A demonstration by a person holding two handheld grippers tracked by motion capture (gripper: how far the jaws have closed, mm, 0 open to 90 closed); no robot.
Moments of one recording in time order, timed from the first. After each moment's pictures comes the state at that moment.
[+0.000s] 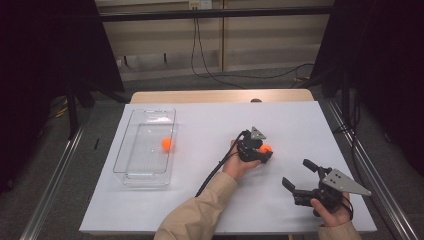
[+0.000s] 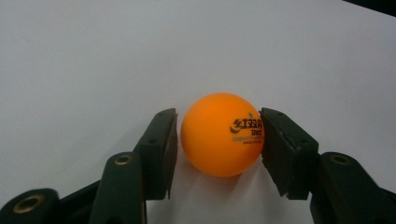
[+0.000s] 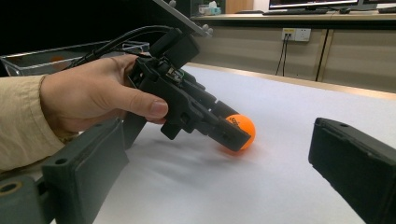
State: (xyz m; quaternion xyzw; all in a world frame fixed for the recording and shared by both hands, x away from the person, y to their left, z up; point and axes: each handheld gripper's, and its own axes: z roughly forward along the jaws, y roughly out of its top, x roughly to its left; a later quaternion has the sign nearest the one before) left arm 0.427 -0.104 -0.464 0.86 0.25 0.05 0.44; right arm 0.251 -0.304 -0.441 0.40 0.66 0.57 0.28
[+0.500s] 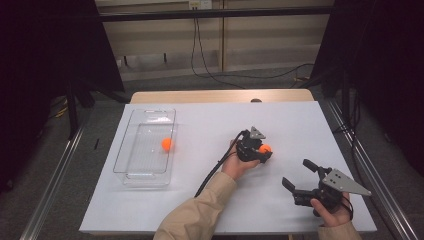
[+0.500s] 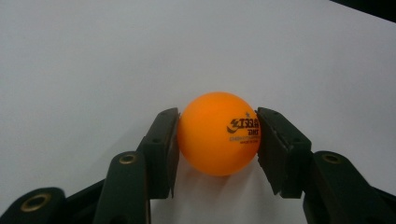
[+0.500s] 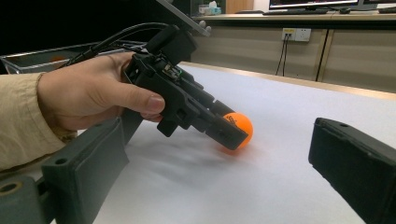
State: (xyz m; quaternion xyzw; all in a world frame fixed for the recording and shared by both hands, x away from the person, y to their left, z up) left arm 0.426 -0.098 -0.458 0.86 0.25 0.04 0.44; right arm 0.251 -0.304 -0.441 0.40 0.66 0.57 0.29
